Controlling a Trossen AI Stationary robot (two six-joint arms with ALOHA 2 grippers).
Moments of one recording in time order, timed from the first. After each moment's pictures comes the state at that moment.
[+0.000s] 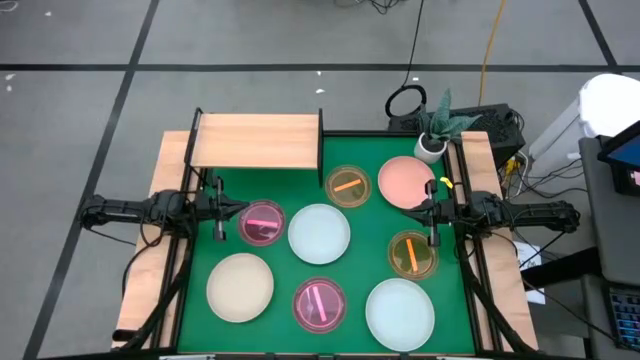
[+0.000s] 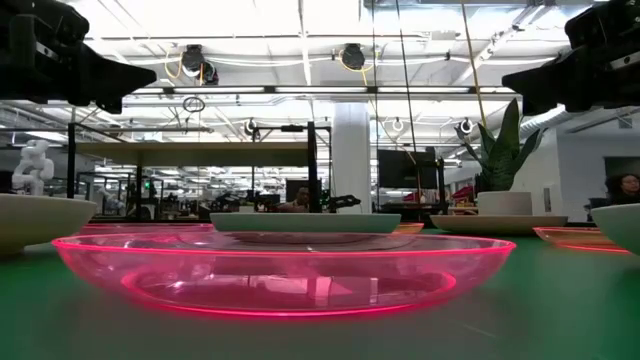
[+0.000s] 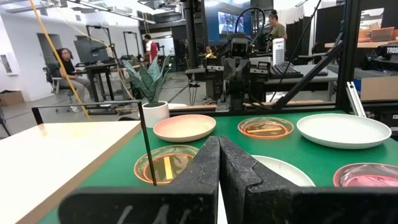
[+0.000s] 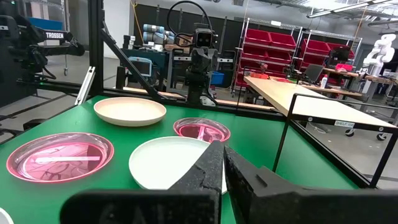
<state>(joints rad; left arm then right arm) -0.08 0.01 0.01 0.08 -0.18 0.12 0.05 0.00 0.01 0.02 0.05 -0.14</state>
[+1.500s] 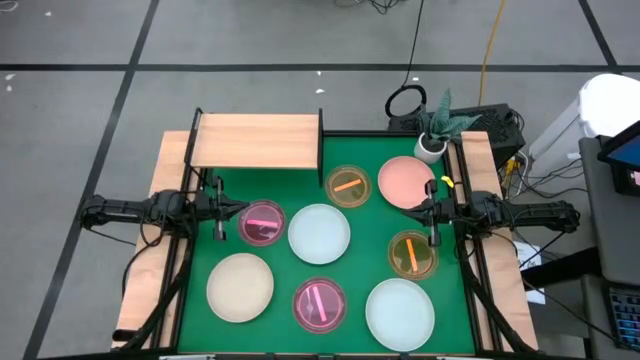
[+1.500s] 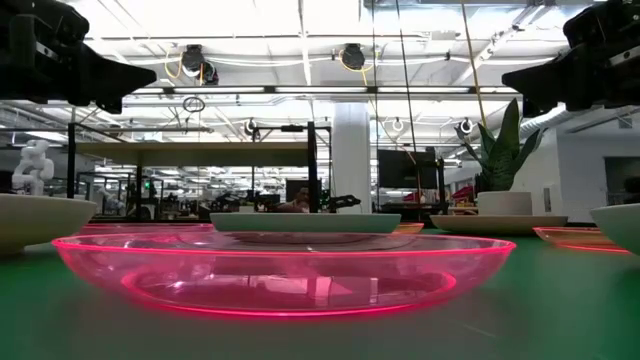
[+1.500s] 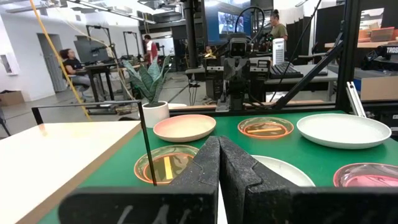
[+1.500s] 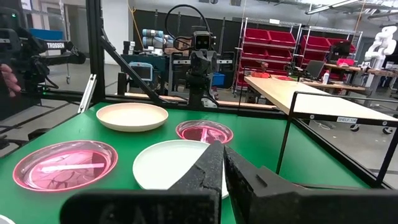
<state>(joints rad) -0.08 0.01 0.01 0.08 -0.18 0.12 0.05 0.00 0.02 0.03 0.05 -0.09</state>
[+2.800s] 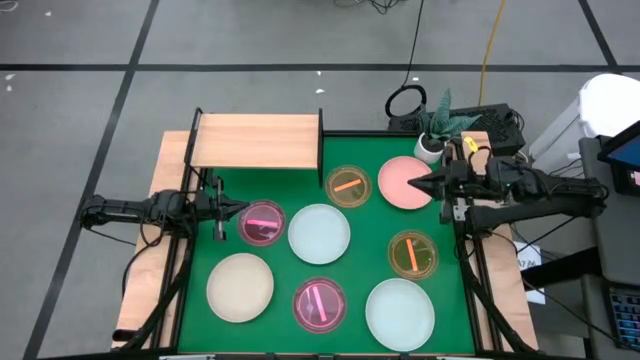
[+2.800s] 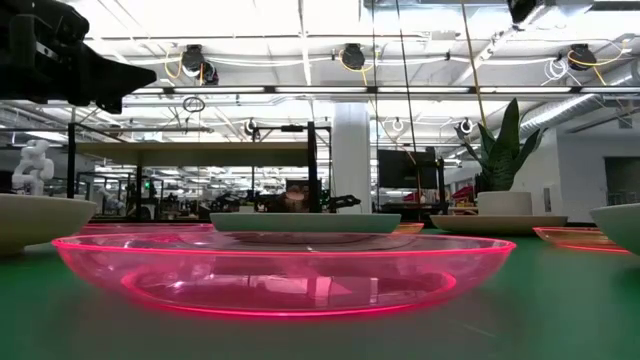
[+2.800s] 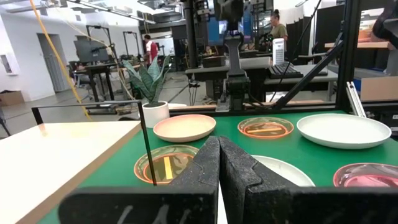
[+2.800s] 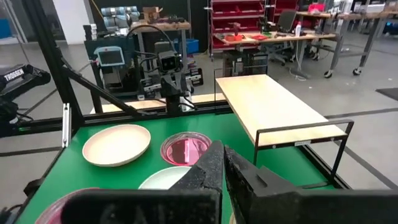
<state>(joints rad) -0.08 0.01 0.01 0.08 -0.18 0.12 0.05 0.58 0.79 -0.39 0.19 0.08</state>
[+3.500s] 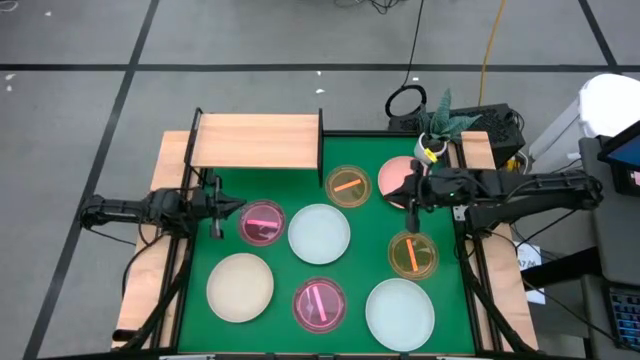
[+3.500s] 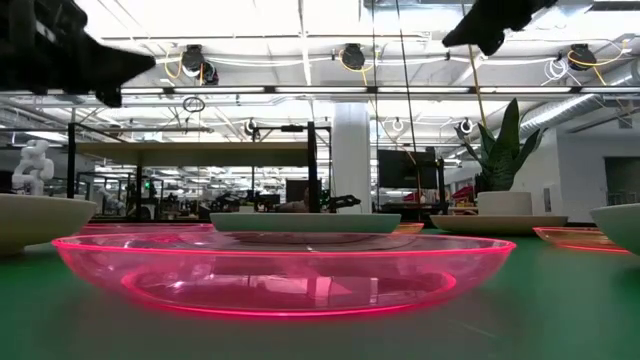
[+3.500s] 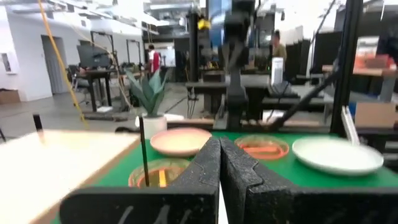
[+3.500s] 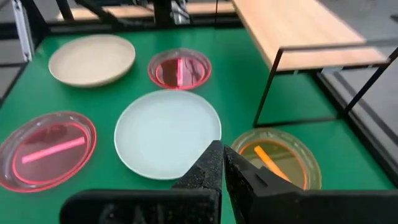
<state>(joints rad) -0.08 0.01 0.05 0.12 -0.18 0.05 0.05 0.87 0.82 -0.49 0.19 0.11</state>
